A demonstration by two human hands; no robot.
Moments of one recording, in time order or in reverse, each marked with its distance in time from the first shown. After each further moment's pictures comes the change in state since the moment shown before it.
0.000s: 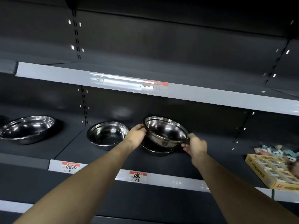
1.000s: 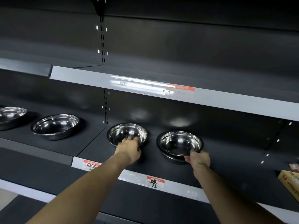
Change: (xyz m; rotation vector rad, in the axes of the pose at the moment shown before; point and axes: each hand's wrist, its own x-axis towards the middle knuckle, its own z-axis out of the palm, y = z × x) left_hand -0.031 -0.031 -0.077 1.160 0.090 0.021; right_hand 0.027 0.065 0.049 -0.381 0.095 -0.070
